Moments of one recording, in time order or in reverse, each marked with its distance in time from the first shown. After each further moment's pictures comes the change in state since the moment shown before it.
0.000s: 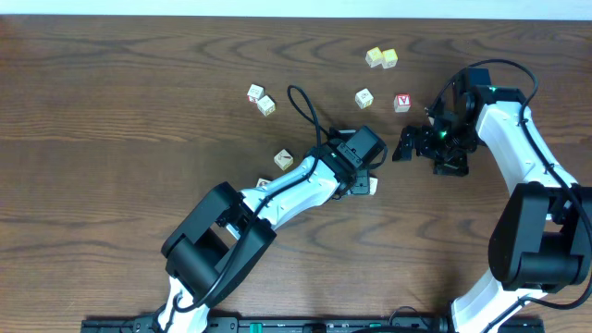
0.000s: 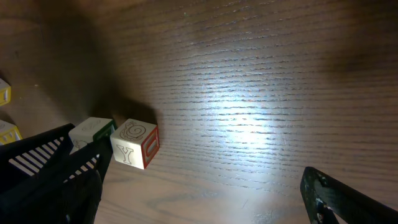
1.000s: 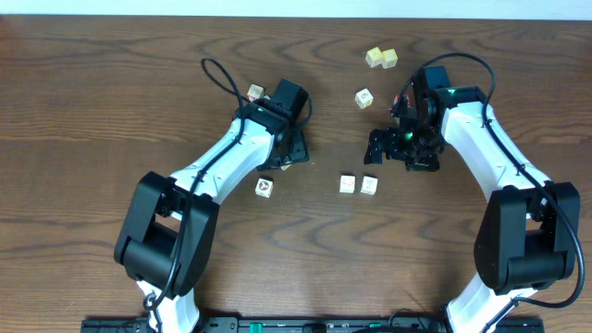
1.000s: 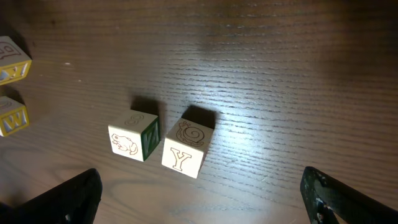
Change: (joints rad) left arm 0.340 -0.098 0.000 -0.215 0.055 0.166; right arm 0.176 0.000 0.000 0.051 0.011 0.032
